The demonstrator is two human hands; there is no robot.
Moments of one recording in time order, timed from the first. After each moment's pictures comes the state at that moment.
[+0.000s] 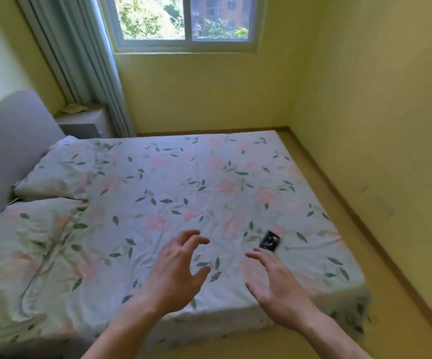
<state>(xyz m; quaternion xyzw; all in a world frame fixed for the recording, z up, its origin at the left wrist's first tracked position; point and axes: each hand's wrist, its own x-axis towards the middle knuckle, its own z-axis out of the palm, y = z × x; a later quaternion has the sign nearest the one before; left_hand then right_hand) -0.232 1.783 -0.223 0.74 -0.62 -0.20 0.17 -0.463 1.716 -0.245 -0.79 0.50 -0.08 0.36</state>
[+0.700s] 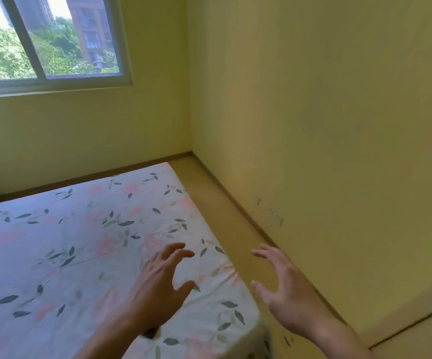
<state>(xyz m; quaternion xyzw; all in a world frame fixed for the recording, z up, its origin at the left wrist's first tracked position) -0.585 1.454 -0.217 0.61 -0.75 -0.22 0.12 -0.863 1.480 -0.195 -0.69 0.63 -0.21 0.30</state>
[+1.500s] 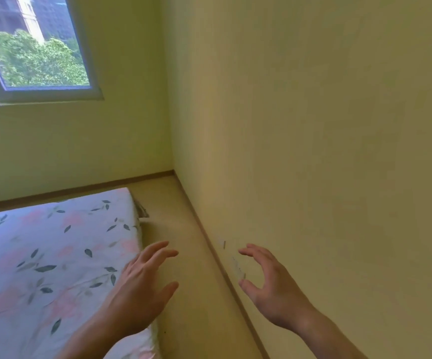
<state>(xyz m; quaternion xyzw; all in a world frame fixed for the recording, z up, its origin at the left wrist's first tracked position) -0.943 1.132 -0.189 0.66 -0.71 -0.18 0.18 -1.228 1.111 -0.177 -0.73 0.57 -0.22 0.30</state>
